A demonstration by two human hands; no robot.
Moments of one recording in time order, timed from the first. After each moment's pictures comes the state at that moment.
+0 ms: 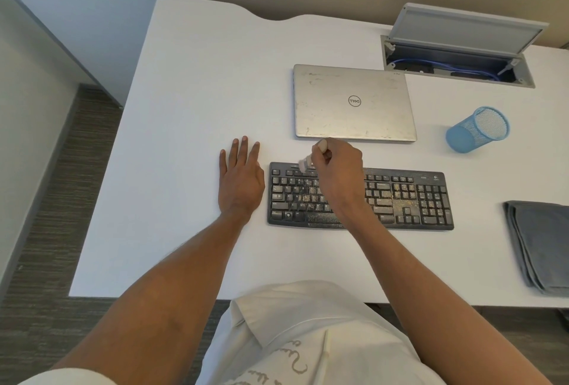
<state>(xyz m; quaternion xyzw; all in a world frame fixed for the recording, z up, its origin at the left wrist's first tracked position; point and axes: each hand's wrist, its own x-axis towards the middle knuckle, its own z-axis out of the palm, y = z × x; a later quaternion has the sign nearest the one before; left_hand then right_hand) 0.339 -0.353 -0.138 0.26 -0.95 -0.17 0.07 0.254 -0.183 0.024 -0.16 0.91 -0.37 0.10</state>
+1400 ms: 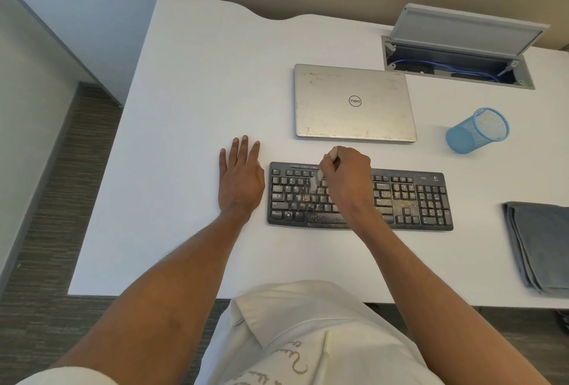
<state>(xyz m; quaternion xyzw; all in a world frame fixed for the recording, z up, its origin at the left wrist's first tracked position) 0.339 -0.352 -0.136 0.26 -0.95 -0.17 0.07 0.247 -0.165 0.008 -0.14 0.92 -0.36 0.12</state>
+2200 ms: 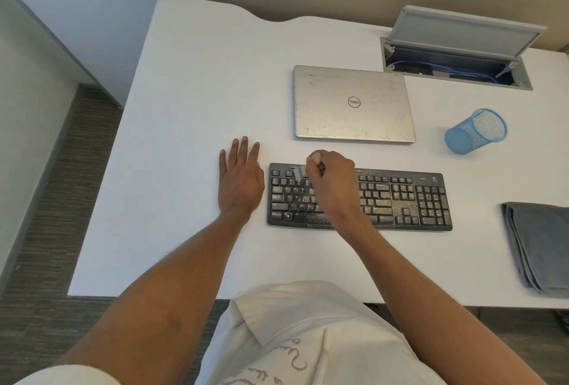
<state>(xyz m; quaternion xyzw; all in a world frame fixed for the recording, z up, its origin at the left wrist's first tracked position) 0.339 -0.353 -0.138 0.26 -0.95 -0.17 0.07 0.265 -0.178 0.012 -0.19 0.91 -0.35 0.12</state>
